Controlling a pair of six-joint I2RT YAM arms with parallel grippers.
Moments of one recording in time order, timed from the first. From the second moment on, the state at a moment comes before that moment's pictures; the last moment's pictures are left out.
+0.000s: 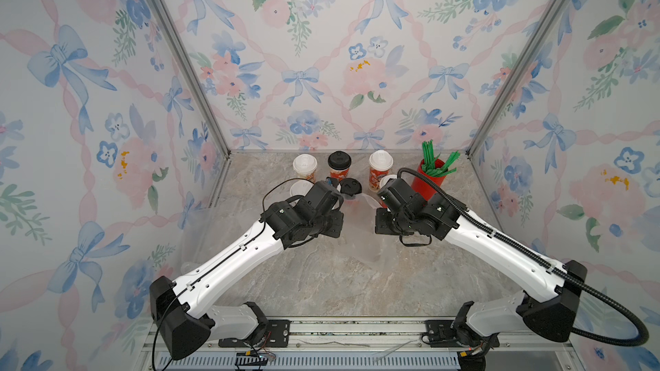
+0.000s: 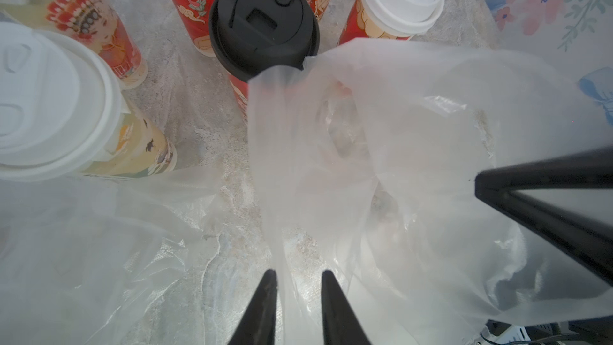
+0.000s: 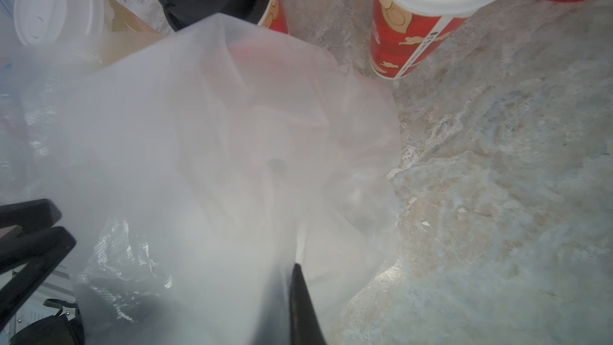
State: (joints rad) left arm -0.79 1.28 1.28 -0.87 -0.09 -0.46; right arm 0.86 1.41 1.43 -1.05 0.15 0.79
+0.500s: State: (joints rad) left arm -0.71 1.24 1.09 -0.76 0.11 -0.48; right arm 0.83 1.35 1.37 -1.01 0.09 0.82
